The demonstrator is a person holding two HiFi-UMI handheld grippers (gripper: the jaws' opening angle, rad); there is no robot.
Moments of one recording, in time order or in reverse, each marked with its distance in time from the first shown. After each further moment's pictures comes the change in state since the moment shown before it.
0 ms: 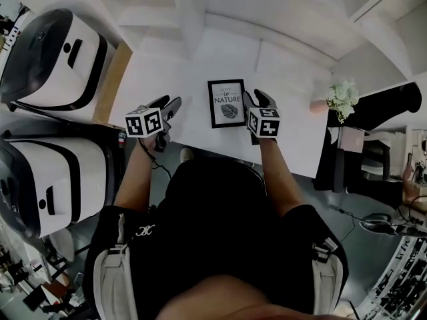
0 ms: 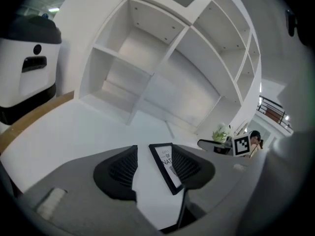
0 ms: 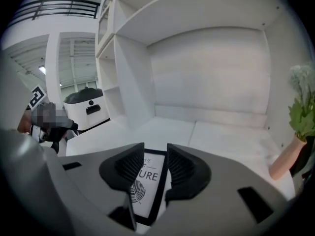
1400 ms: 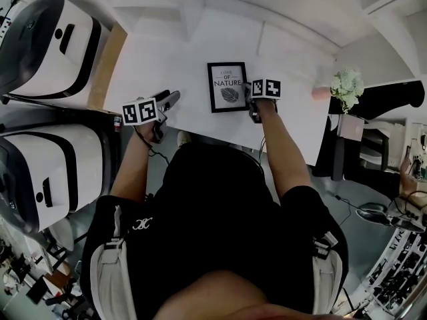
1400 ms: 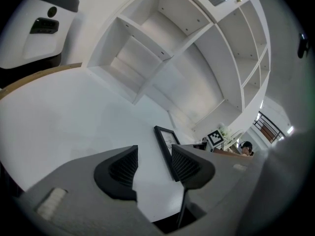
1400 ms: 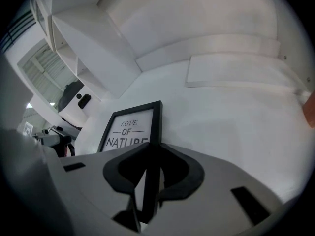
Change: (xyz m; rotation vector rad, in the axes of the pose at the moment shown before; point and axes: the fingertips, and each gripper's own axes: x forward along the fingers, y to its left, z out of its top) left arm 0.016 0.026 -0.055 -0.168 0.100 -0.085; right arm 0.072 -0.017 -0.109 0.332 0.475 0.131
